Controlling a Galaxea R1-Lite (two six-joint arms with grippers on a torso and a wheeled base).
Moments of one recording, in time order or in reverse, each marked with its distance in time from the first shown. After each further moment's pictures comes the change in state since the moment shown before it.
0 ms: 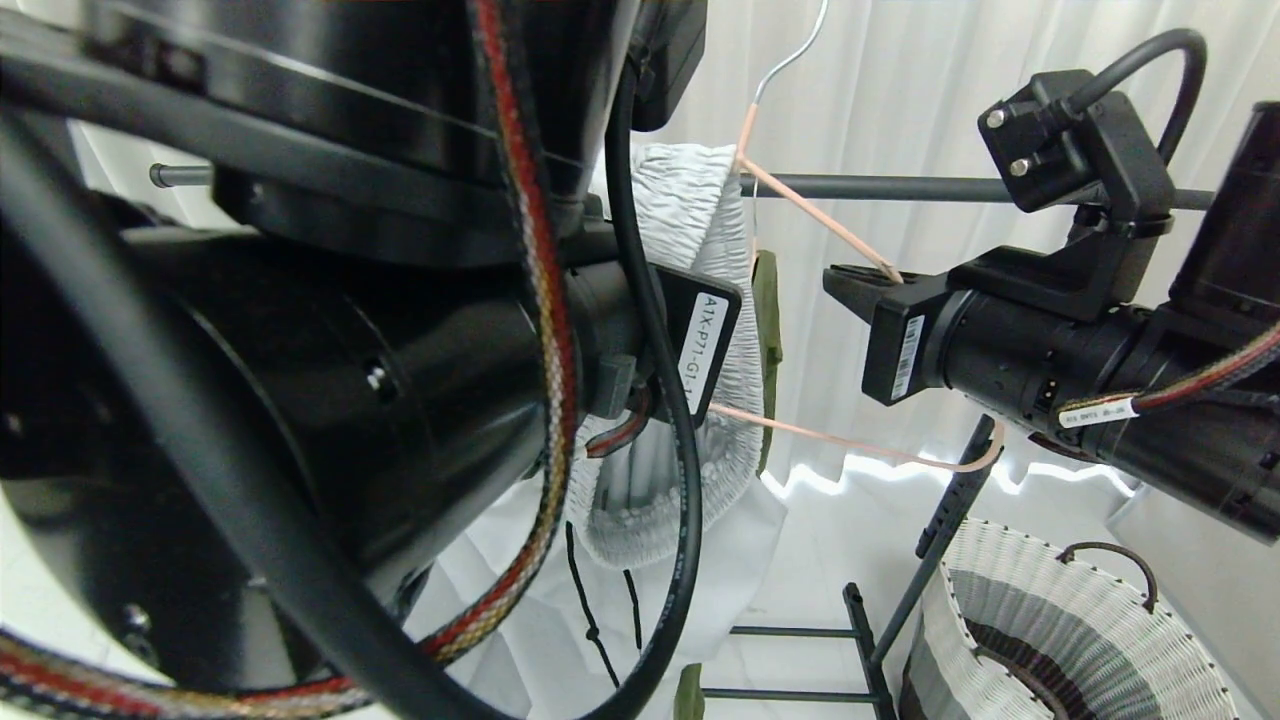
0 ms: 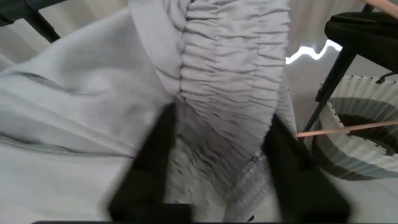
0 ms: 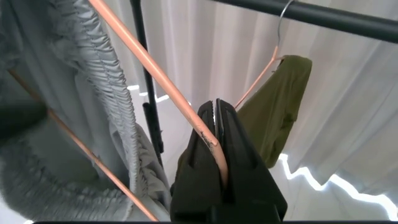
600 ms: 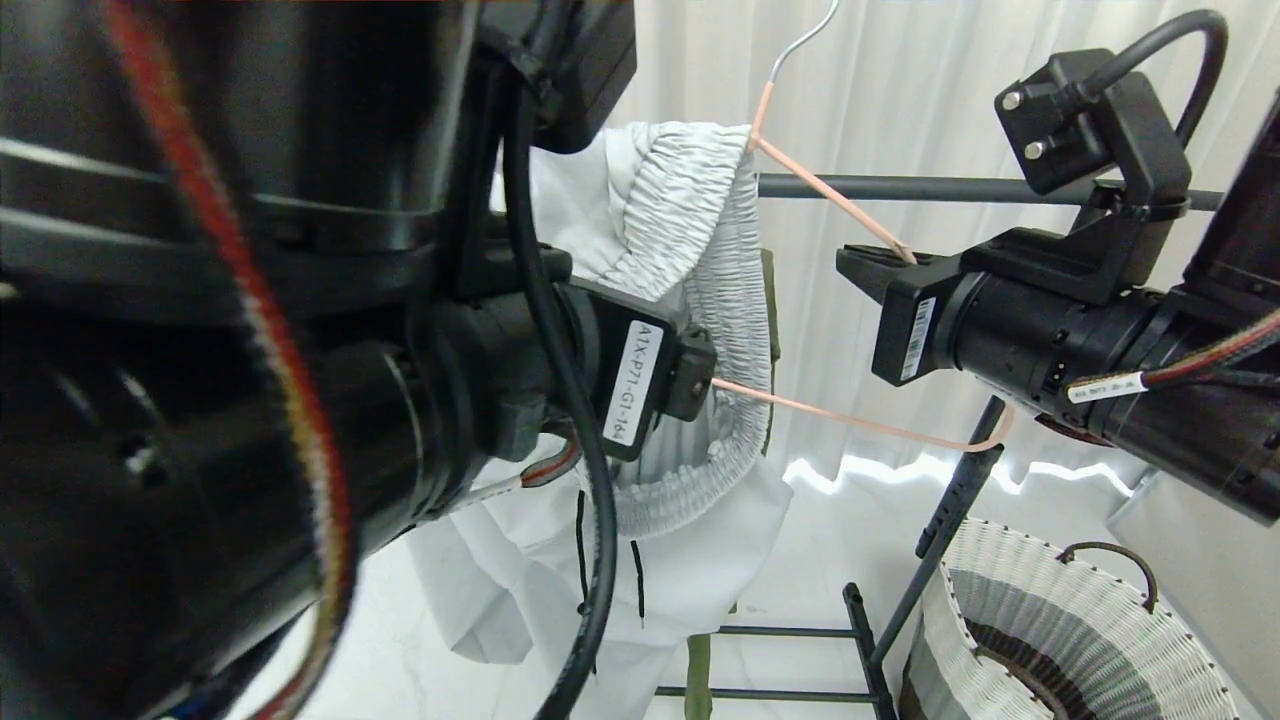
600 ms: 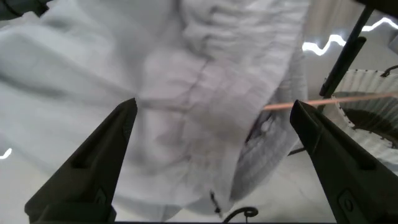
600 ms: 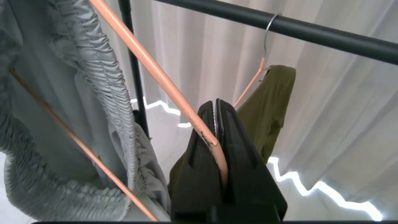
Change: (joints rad) left arm -0.003 -0.084 0.098 0.000 0.000 0.008; right arm -0.025 -0.001 -0.003 -0.031 0.001 -0.045
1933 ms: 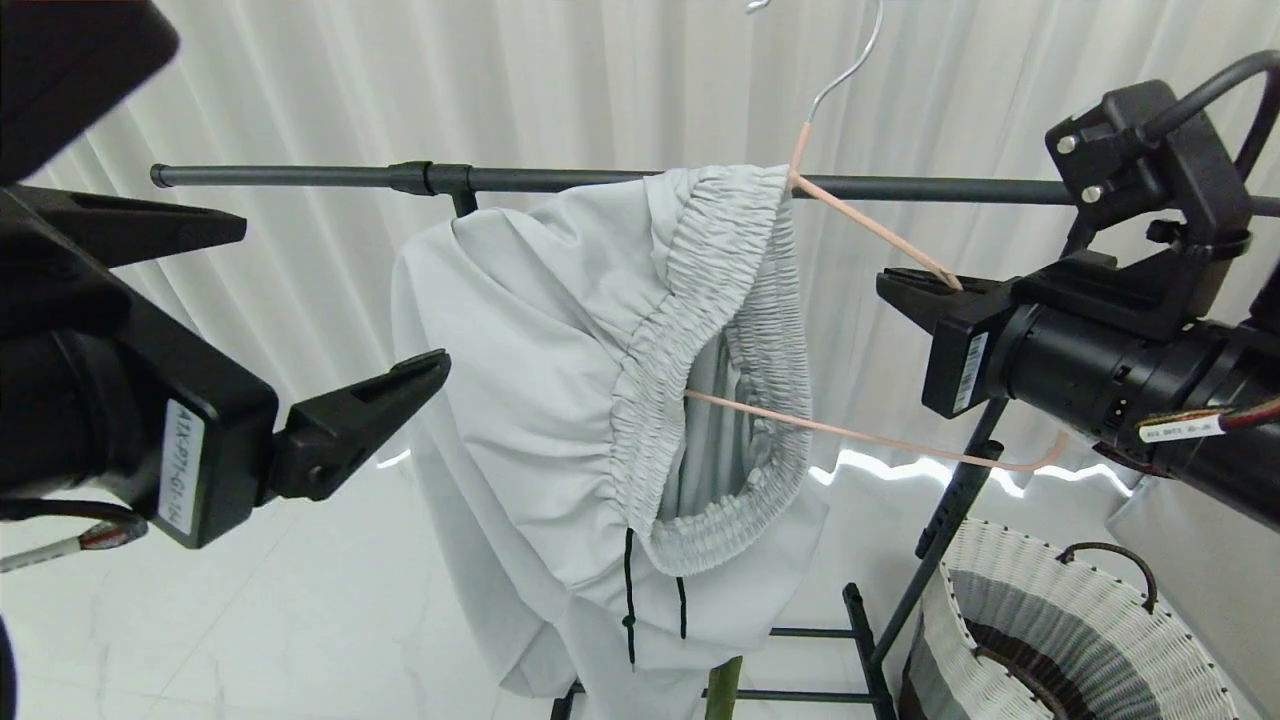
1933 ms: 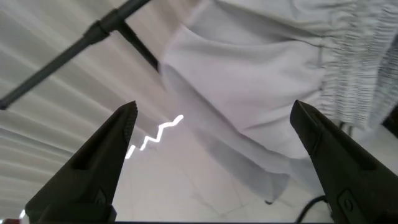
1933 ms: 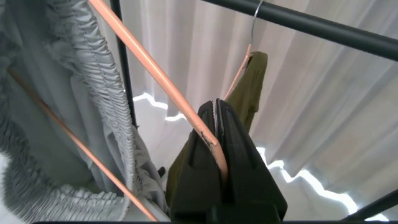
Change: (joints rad) left arm 0.037 -0.344 0.232 -0.005 -0.003 0.370; right arm -0.024 -0.076 0.094 0.007 0.000 -0.042
